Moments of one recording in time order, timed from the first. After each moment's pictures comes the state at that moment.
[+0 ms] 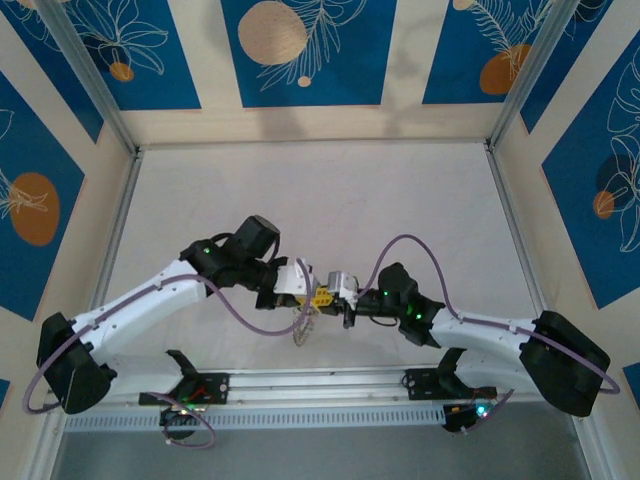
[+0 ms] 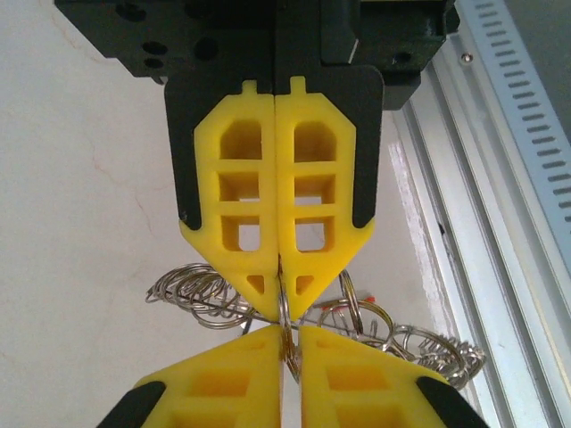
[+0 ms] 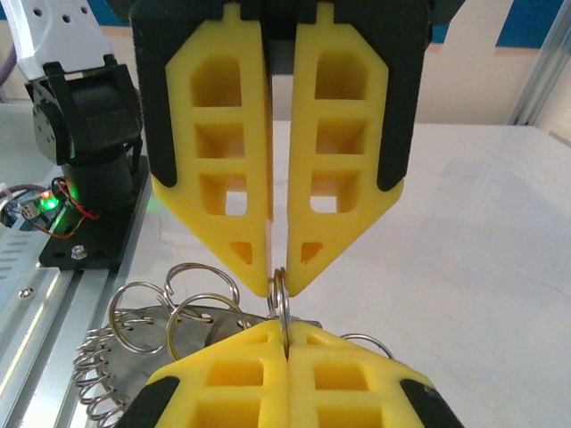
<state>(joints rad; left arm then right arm) -0.80 1.22 1.03 -0.78 0.53 0.81 0.88 1.11 0.31 0.61 -0.50 -0.19</state>
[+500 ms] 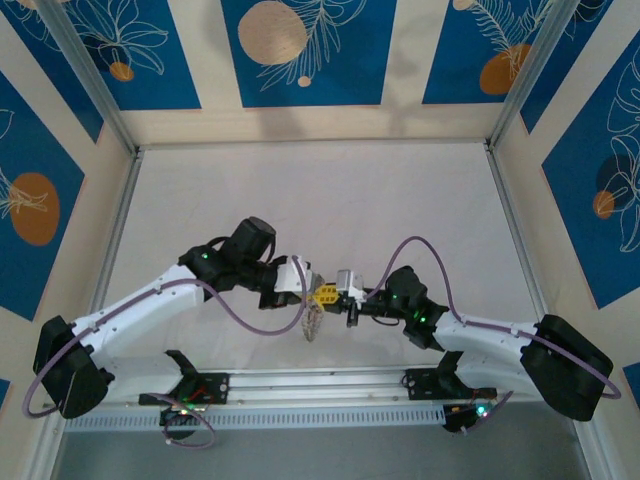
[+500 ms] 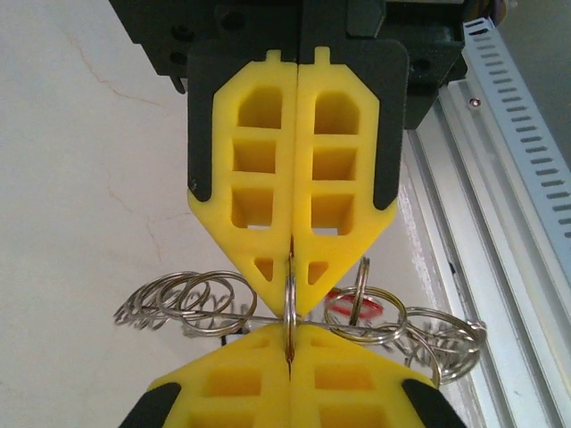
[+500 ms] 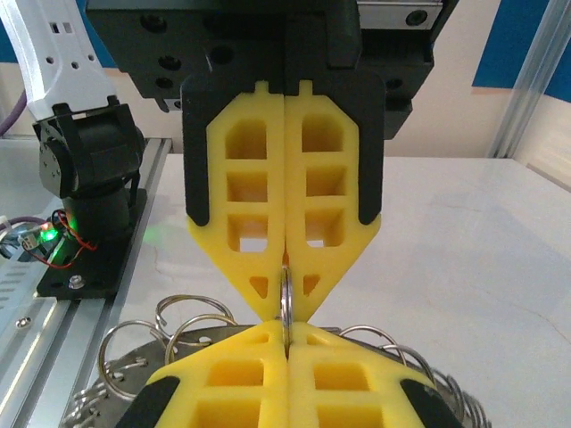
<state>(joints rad) -0.78 1.20 0.96 -0.65 0.59 0.74 0.87 1.08 0.26 0.73 -0.51 -0.15</state>
